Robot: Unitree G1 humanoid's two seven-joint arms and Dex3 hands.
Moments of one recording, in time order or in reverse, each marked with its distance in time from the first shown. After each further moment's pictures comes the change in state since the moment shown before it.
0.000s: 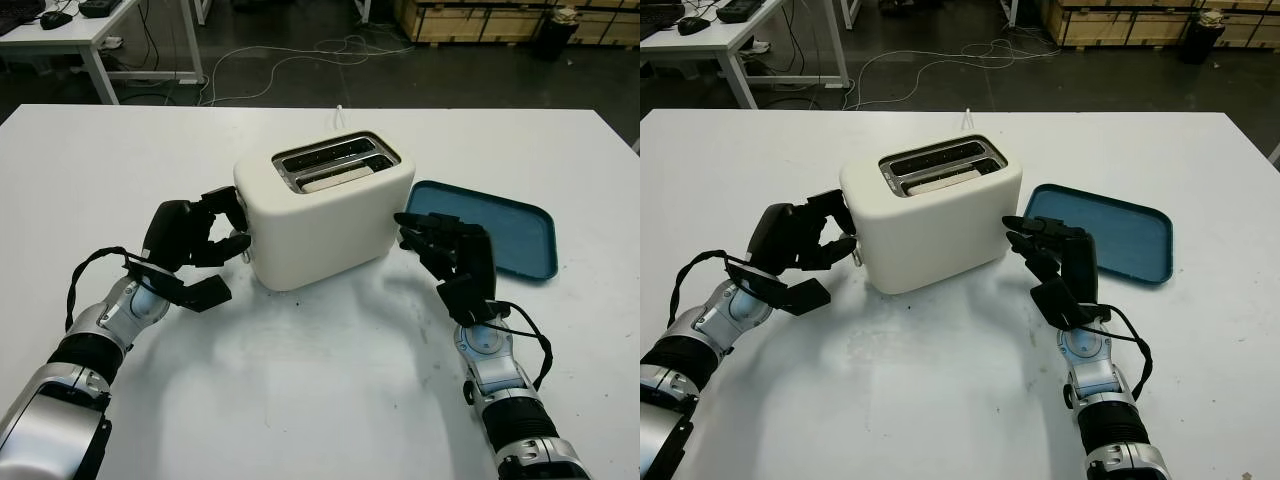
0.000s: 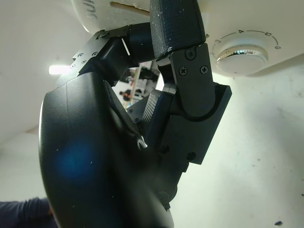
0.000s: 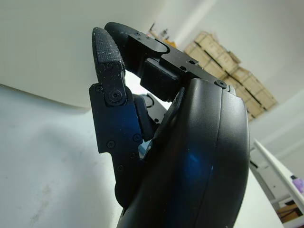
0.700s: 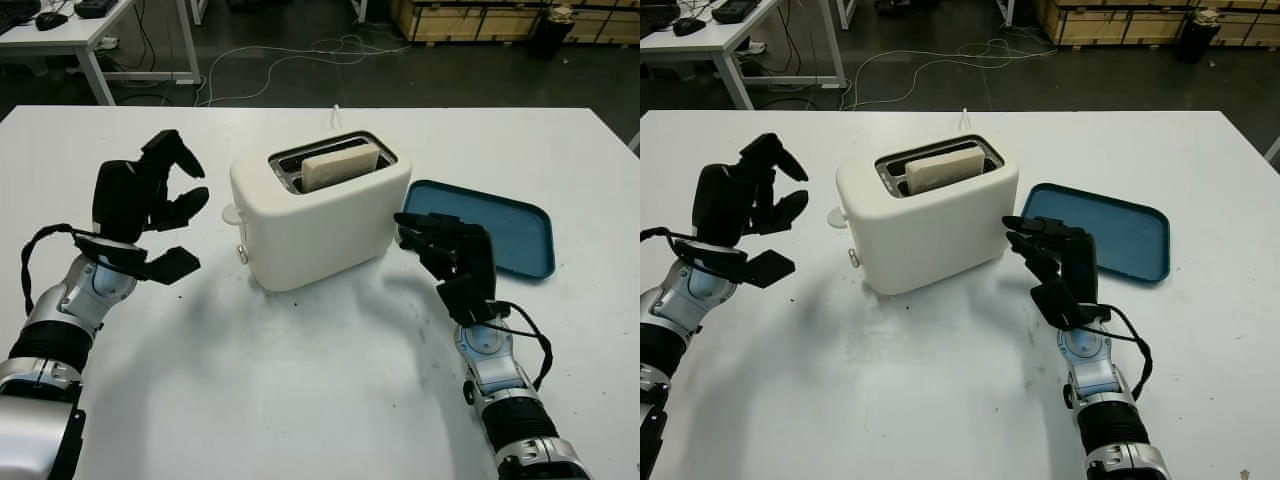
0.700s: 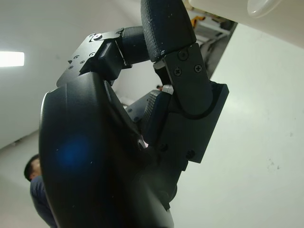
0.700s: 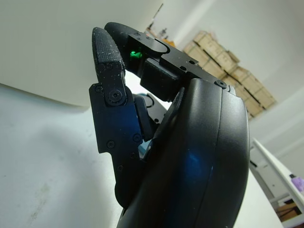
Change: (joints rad) left arm -0.010 0.079 0.133 -0.103 -0.007 0.000 0.071; right arm 0.000 0.000 0.000 0.000 0.000 0.000 0.000
